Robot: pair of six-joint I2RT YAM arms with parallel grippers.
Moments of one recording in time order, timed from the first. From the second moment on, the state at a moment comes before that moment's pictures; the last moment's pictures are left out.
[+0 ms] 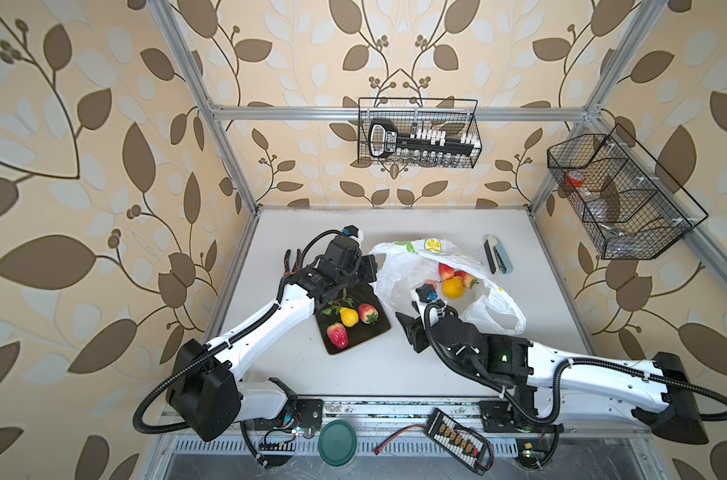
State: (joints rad) left arm -0.55 1.30 1.04 -0.34 0.11 -0.66; right arm 1.19 1.07 0.78 -0.18 0.59 0.41
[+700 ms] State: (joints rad) left arm -0.56 1.27 1.02 -0.33 0.15 -0.72; right arm 0.76 1.64 0.99 -0.30 0.57 0.77
